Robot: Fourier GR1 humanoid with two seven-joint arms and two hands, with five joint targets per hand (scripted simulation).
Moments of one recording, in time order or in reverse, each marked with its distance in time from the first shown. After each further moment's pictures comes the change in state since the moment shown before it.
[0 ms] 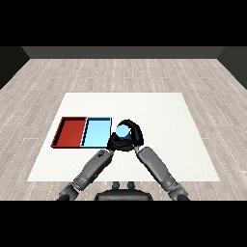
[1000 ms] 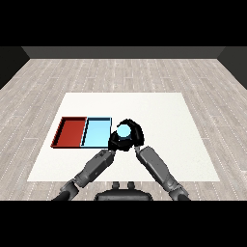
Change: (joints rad) left arm -0.058 0.007 -0.084 0.121 0.286 0.105 -0.265; right arm 0.001 -0.008 0.003 -0.013 -0.150 0.027 -0.065
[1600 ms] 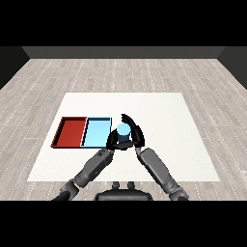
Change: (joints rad) left arm 0.000 -0.001 0.040 0.027 -0.040 -0.023 -0.039; right arm 0.036 0.007 -0.008 -0.027 0.099 0.047 0.065
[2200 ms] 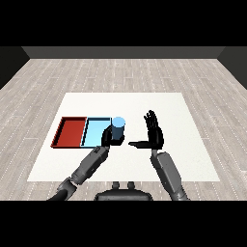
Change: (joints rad) left arm -0.021 0.042 0.084 0.040 -0.063 0.023 0.000; right arm 0.173 -0.051 -0.191 -0.167 -0.119 0.108 -0.120
